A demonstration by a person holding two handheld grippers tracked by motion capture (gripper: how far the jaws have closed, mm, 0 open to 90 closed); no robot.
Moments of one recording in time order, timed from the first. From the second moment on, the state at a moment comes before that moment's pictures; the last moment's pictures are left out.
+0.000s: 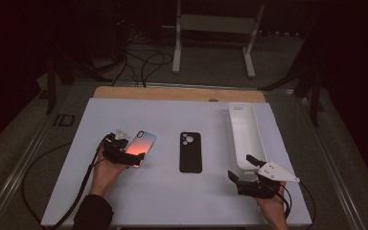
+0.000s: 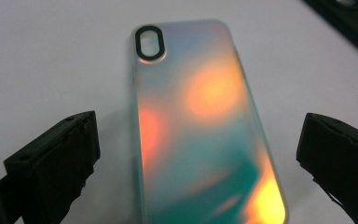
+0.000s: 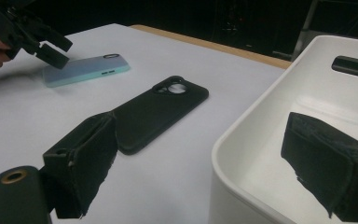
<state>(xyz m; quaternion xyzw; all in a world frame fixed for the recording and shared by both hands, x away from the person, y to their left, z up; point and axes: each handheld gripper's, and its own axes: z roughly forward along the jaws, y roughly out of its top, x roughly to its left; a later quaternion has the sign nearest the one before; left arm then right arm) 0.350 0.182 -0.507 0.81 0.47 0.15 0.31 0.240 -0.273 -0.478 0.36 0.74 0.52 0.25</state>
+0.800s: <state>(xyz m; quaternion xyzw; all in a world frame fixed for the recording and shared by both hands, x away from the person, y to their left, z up) 0.355 0.170 -0.520 0.83 0.48 0.14 0.26 0.240 -0.272 -0.479 0.36 0.74 0.52 0.25</state>
